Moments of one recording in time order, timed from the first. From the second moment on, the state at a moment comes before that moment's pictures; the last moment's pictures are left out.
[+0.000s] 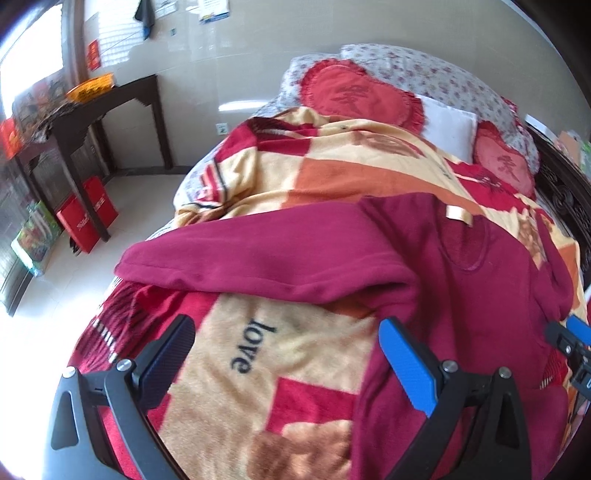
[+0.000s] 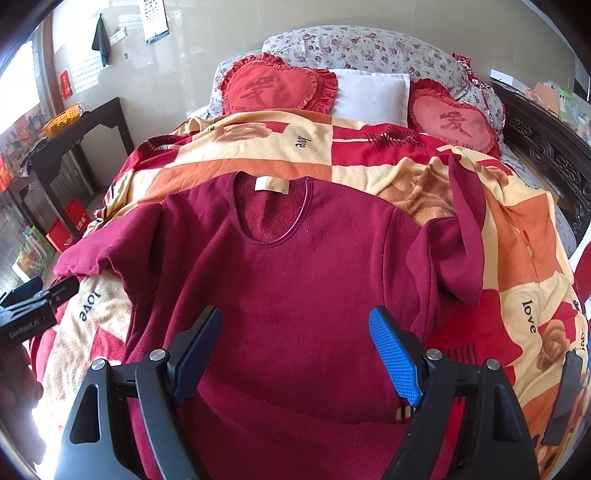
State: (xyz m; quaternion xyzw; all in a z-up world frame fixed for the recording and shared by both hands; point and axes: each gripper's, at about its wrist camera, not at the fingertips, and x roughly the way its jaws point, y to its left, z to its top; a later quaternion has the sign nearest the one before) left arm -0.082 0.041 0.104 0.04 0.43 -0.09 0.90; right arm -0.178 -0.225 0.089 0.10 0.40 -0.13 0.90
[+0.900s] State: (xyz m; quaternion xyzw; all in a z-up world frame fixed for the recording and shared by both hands) left arm -0.011 0.152 0.084 -0.15 0.46 -0.06 0.87; right arm -0.145 -0.206 0.076 0.09 0.42 -0.10 0.90
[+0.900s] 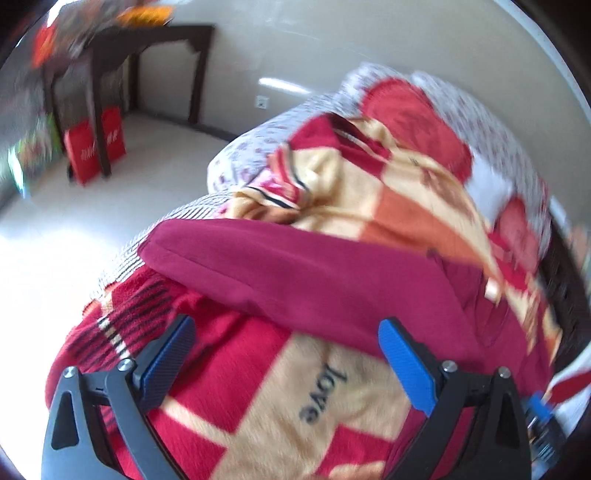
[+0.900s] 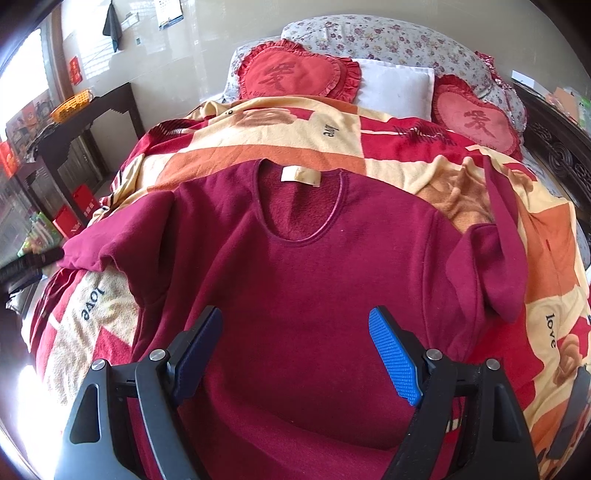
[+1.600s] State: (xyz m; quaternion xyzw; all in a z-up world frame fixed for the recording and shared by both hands) left arm 0.027 0.184 0.076 -0.23 0.45 -0.04 0.86; right arm -0.132 -0.215 0.063 0.11 0.43 -0.09 0.89
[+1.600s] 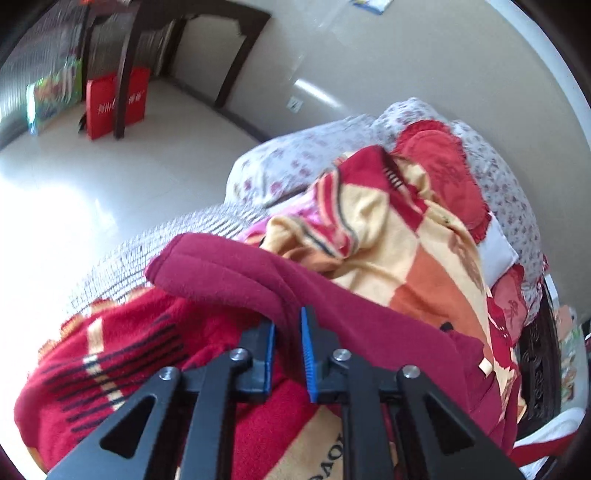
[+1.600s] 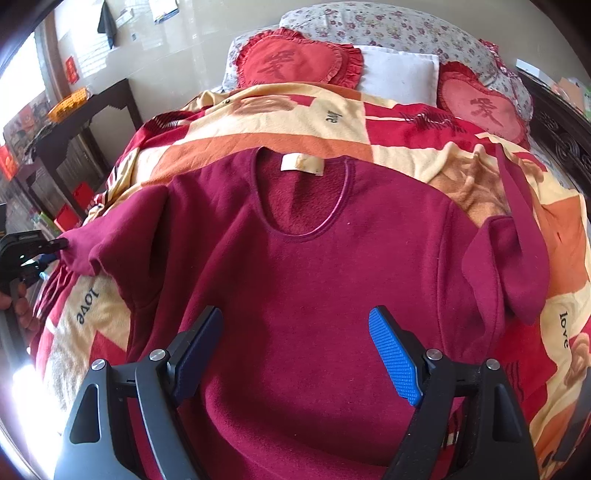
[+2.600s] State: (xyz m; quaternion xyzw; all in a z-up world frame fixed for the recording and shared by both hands) left arm -0.089 -0.157 0.087 0.03 0.47 -0.37 0.80; right arm -0.196 -0.331 0.060 0.20 0.41 -0.19 0.87
